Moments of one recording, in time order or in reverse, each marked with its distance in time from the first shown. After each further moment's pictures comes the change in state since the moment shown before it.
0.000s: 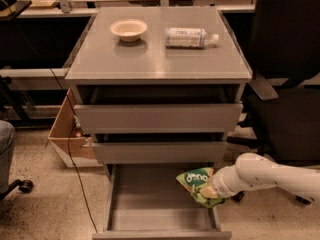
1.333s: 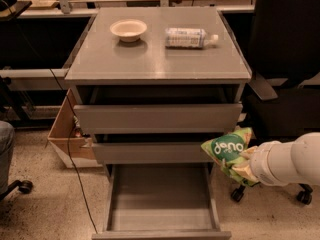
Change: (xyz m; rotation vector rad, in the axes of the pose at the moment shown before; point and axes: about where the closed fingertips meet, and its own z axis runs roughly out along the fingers) arm -0.062 0.043 -0.263 0.351 -0.016 -0.177
